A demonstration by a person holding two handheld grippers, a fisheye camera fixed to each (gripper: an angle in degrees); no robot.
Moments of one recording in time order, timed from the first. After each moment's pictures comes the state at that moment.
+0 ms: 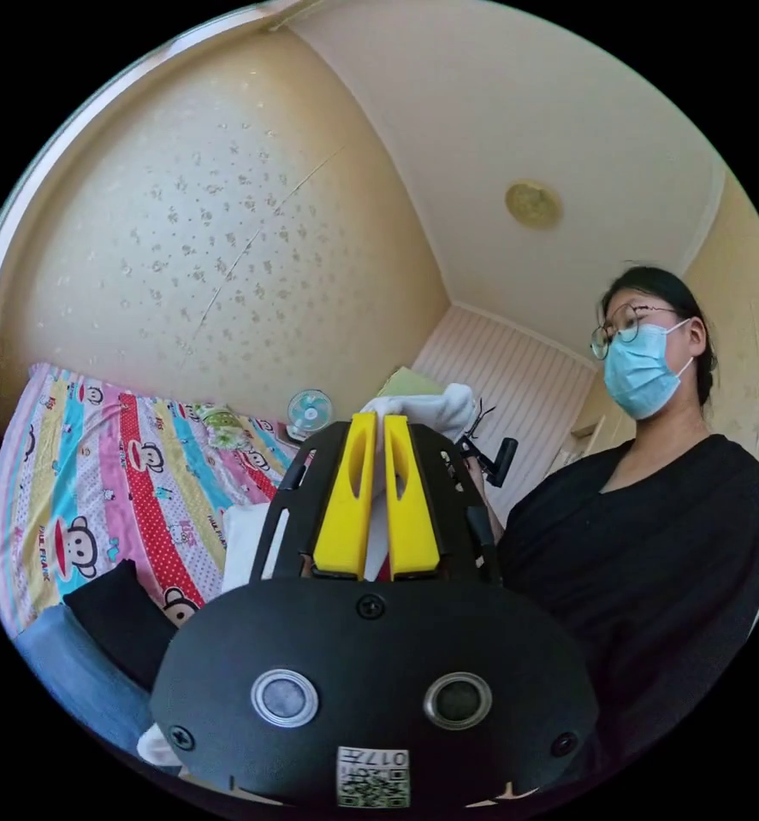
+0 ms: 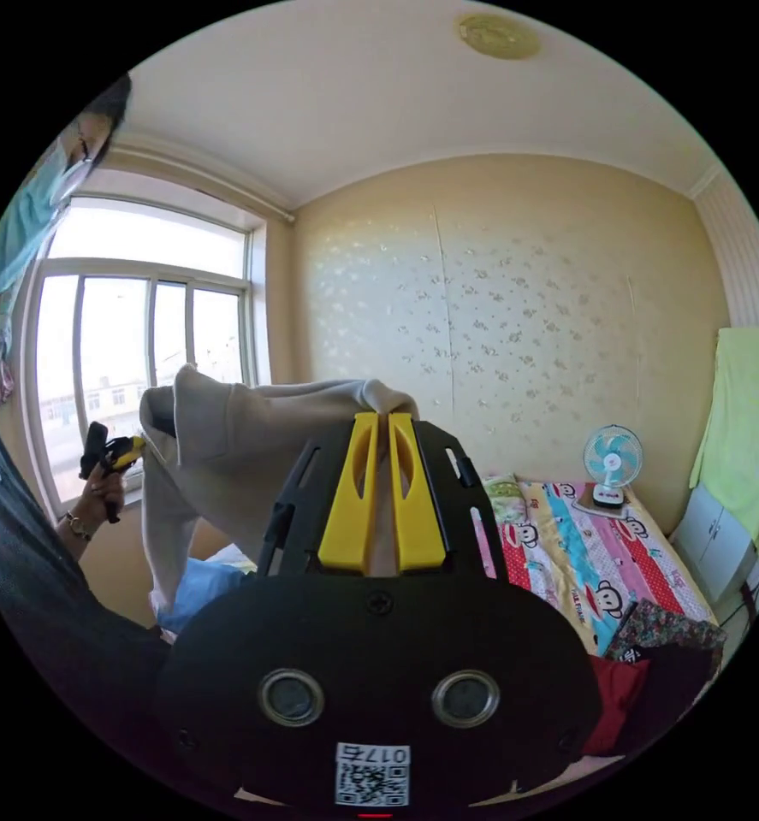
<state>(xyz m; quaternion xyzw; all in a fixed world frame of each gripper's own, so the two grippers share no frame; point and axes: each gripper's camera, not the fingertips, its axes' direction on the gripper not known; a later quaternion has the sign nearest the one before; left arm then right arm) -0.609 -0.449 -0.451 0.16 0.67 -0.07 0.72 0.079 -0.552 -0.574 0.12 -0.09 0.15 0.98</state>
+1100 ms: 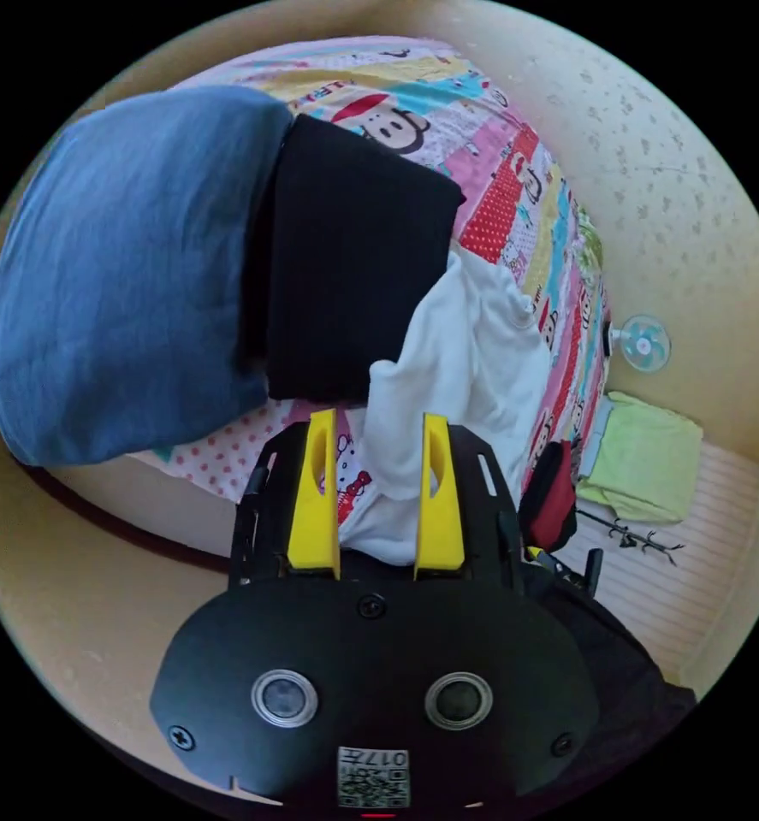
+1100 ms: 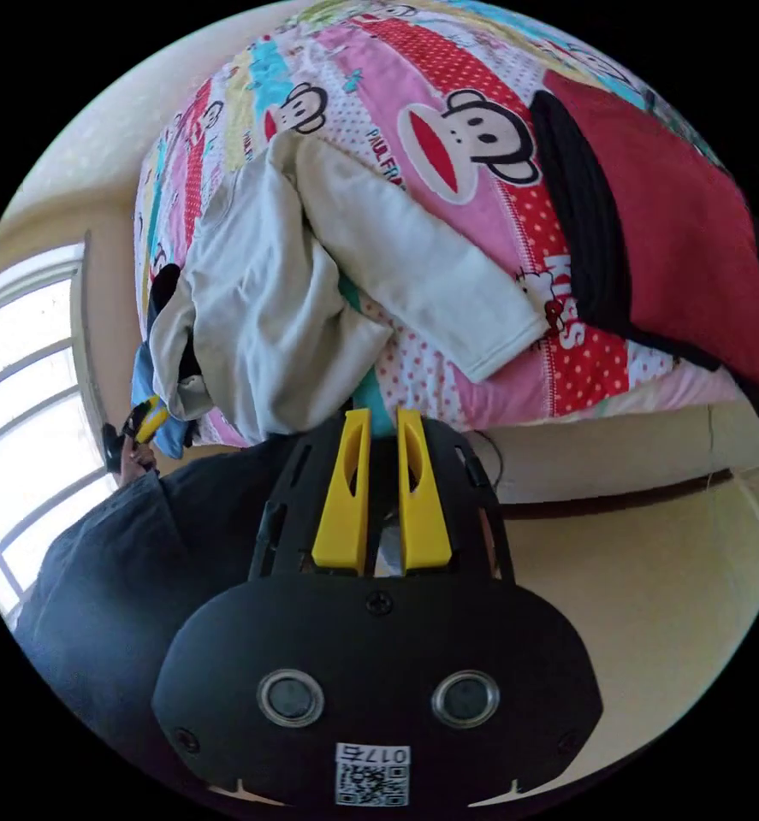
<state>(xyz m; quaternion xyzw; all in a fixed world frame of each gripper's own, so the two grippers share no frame) -0.390 -0.263 -0.090 -0.46 0.39 -0.32 0.74 0.173 -0.233 -0.213 -0.58 -0.17 0.44 0.66</state>
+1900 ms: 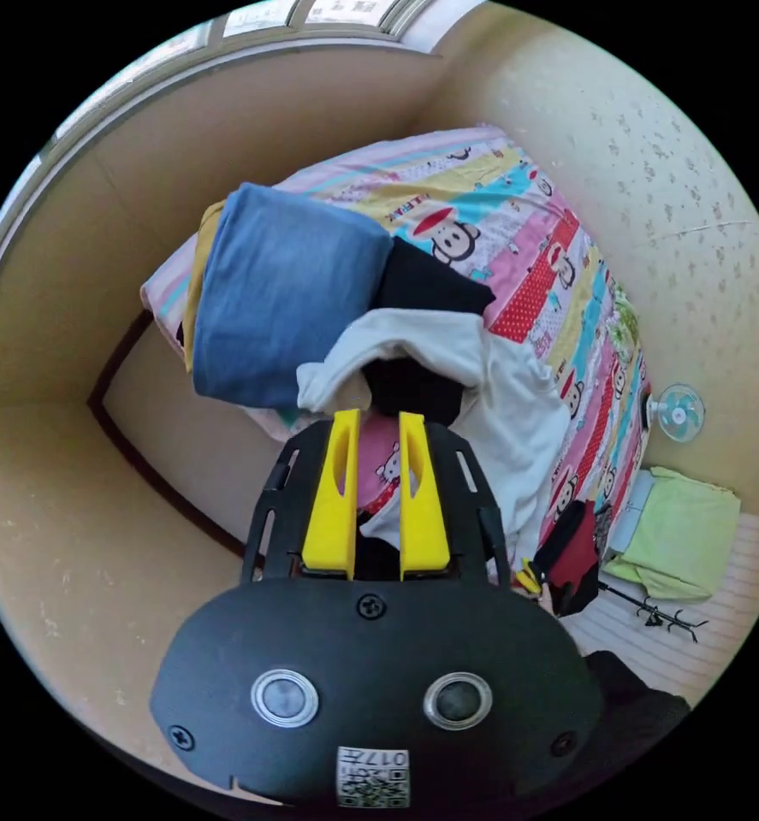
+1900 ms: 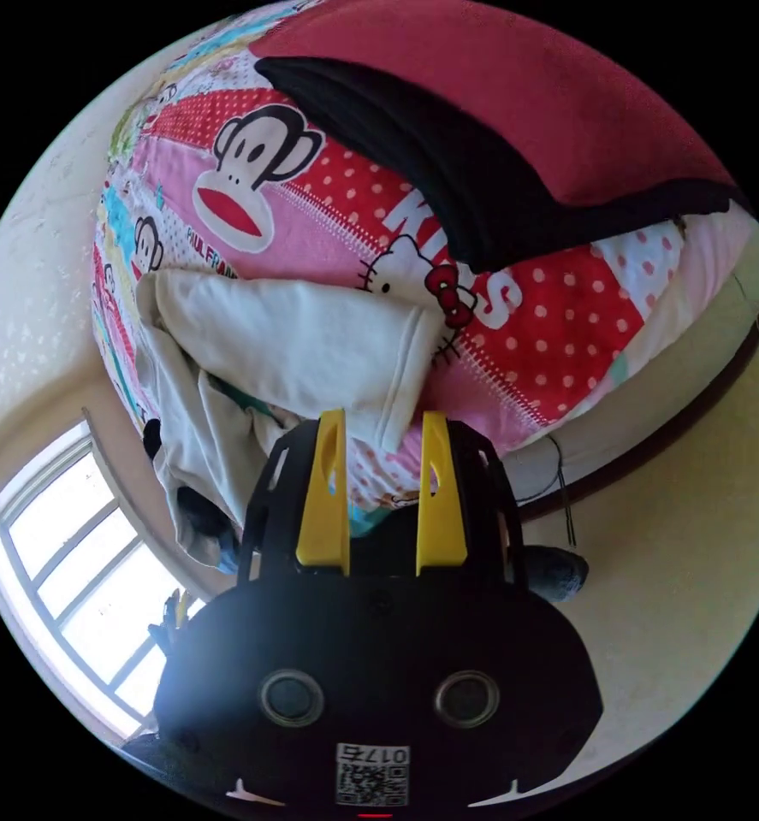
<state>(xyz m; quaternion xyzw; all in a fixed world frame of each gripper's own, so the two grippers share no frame) -0.491 -0.353 -0.146 -0.45 0.23 -0.31 0.81 0.257 -0.192 -0.083 -0.54 -0.11 0.62 0.55</state>
